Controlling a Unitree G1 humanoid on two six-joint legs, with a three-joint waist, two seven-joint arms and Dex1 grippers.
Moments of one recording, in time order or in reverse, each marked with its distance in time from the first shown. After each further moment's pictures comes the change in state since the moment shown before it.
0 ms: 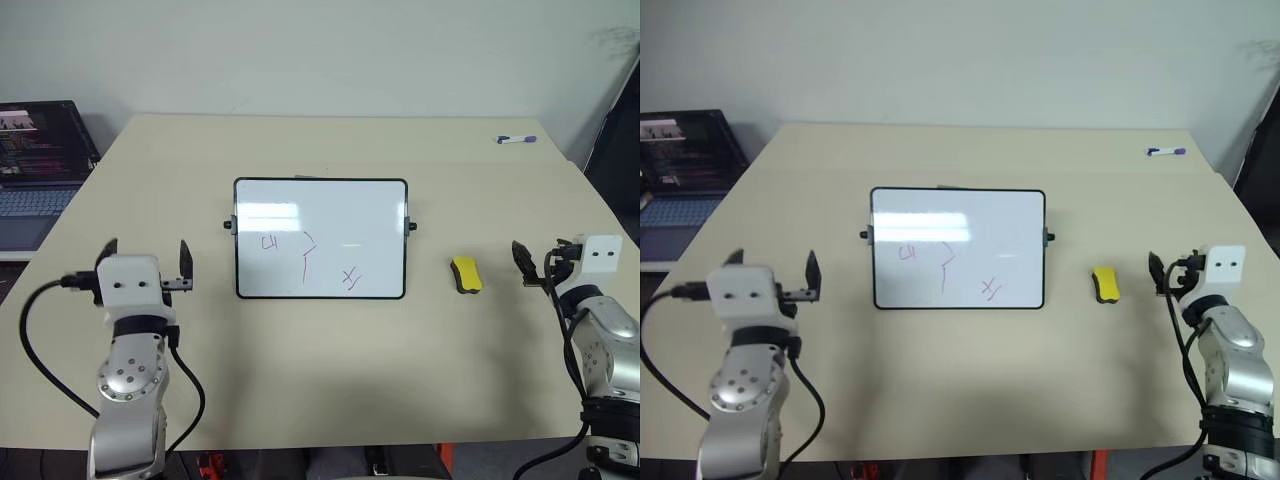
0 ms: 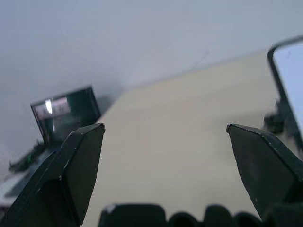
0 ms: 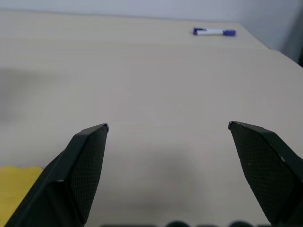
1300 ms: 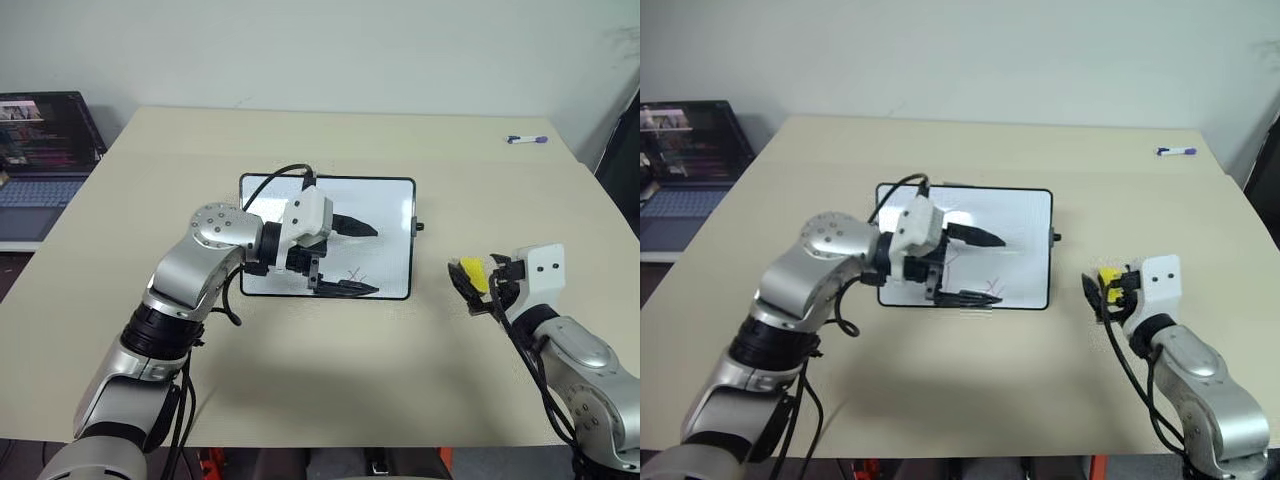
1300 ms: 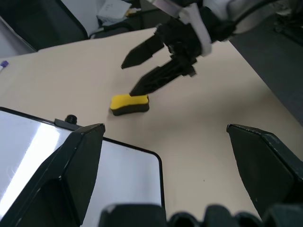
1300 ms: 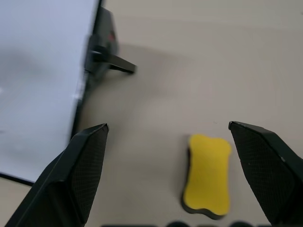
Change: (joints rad) left arm -0.772 0.271 -0.562 0.410 -0.406 0.077 -1.274; right arm 0.161 0.096 0.164 -0.672 0.103 0.590 -0.297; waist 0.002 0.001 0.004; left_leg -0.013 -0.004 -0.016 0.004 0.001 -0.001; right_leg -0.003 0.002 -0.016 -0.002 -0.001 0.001
